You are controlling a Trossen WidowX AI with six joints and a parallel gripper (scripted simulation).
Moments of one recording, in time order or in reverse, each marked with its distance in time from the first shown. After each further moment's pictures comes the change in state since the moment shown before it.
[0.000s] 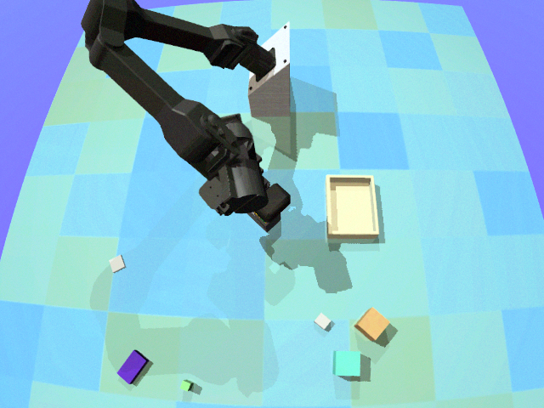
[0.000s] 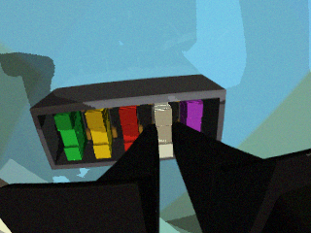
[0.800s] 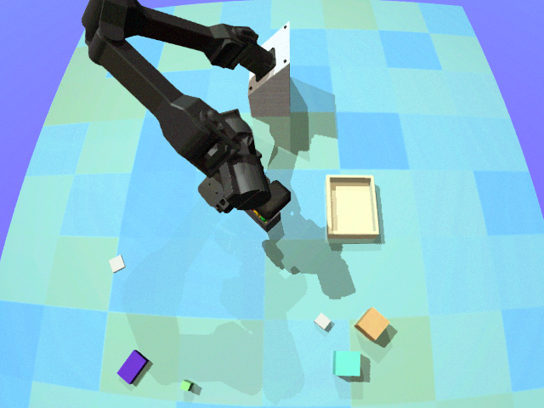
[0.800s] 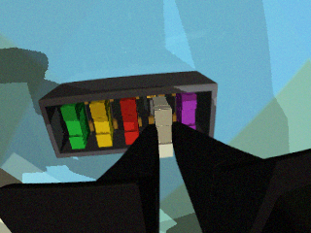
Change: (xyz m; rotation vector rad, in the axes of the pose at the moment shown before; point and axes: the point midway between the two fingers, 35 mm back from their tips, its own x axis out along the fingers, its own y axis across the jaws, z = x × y) arm -0.011 0.000 -0.001 -0.005 0.000 -0.003
